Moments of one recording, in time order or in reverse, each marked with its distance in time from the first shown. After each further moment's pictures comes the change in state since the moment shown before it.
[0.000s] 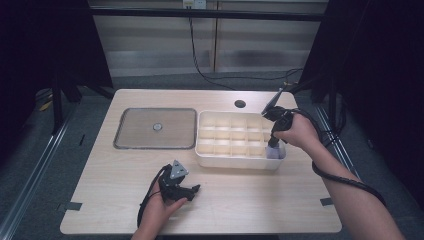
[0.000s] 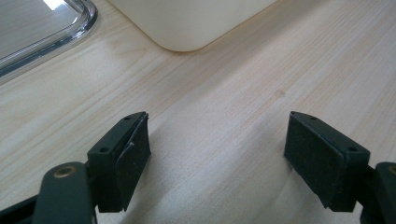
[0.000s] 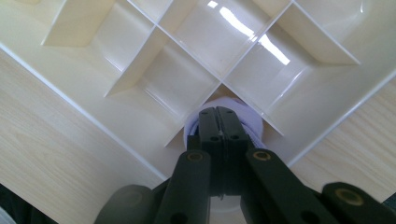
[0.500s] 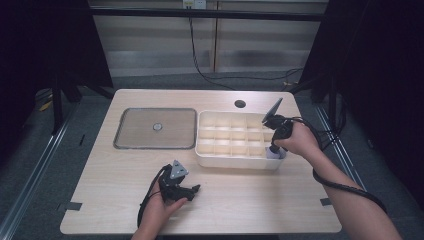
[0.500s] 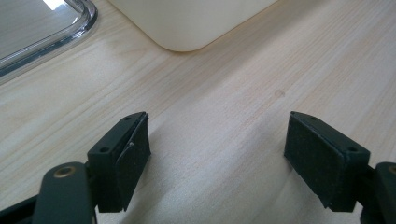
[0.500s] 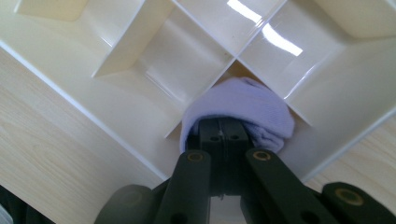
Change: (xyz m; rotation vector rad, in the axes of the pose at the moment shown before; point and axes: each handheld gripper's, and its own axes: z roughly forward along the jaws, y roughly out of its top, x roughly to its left) left arm 0.000 0.000 0.000 -0.002 -0.002 -0.005; right arm 0.001 -0.013 0.023 0.032 0.022 -0.005
